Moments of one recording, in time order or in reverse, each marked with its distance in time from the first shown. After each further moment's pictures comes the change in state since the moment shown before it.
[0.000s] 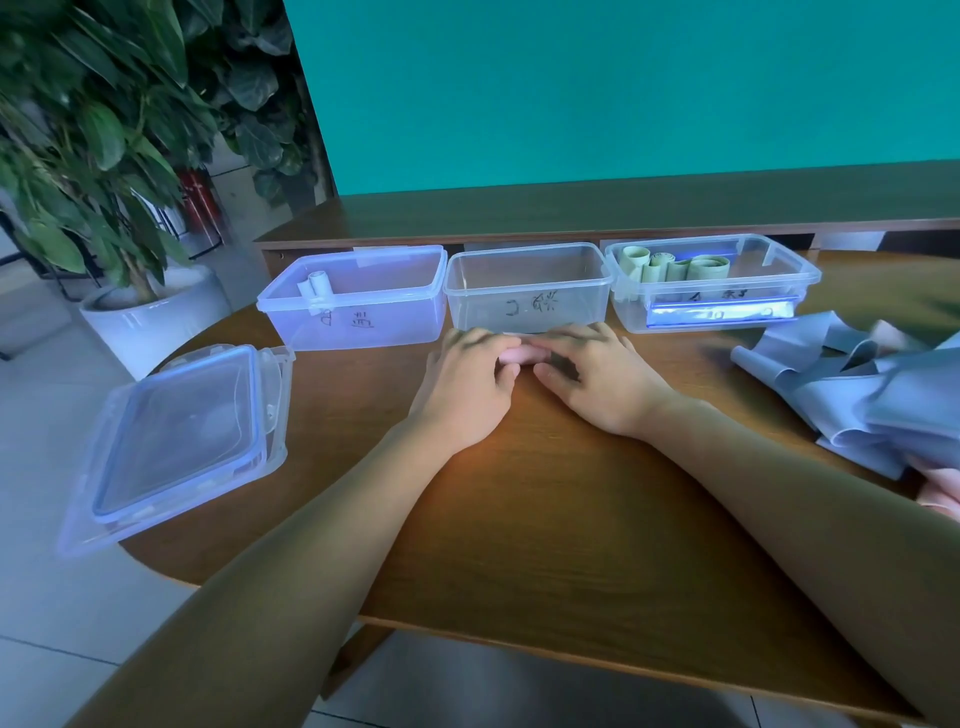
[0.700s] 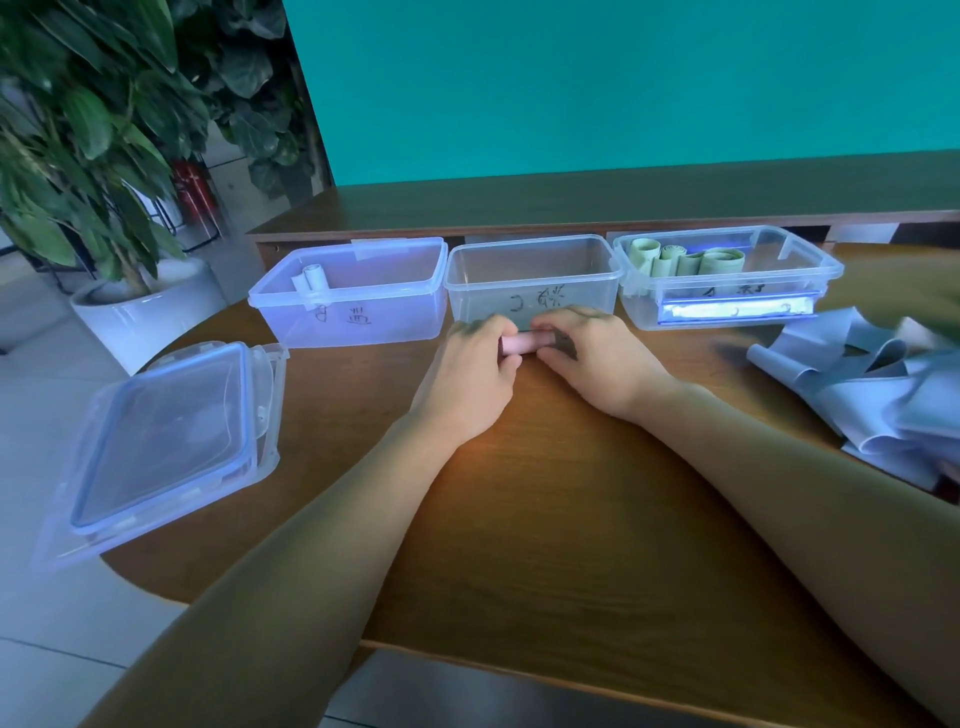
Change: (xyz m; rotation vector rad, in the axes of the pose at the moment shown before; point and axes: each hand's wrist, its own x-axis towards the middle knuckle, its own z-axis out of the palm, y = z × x) left_hand 0.015 -0.010 0.010 -0.015 0.019 -0.067; right_hand 0.024 0.003 0.004 0.049 0.086 -0.021
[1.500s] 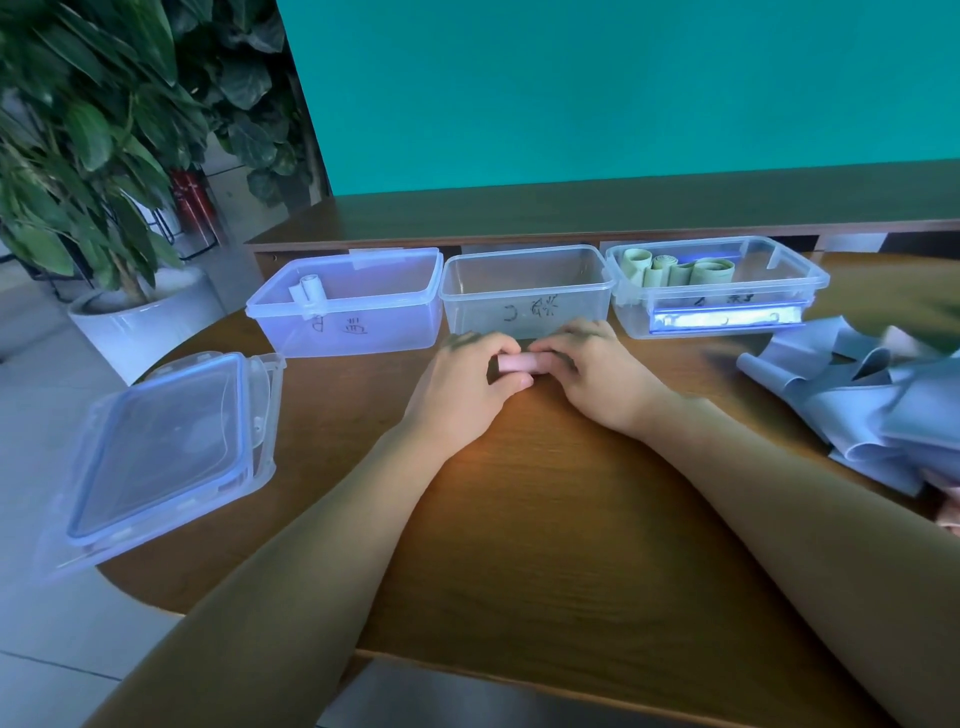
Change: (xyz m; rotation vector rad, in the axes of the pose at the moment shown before) left_hand -0.002 -0.004 -0.002 -0.097 -0.031 0.040; right_hand -0.006 0.009 0.004 0.071 -0.041 0.000
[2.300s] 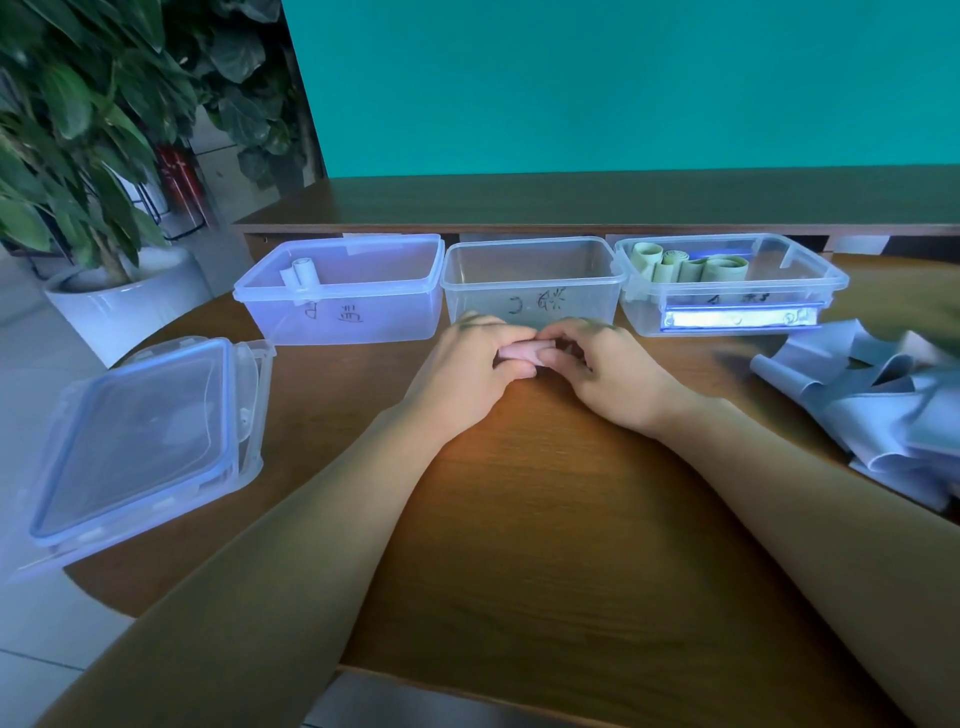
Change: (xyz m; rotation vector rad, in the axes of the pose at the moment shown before) left_hand 0.015 -0.007 0.000 -0.053 -0.040 0.111; right_hand 0.003 -0.002 -0.006 0.094 -0.012 -0.025
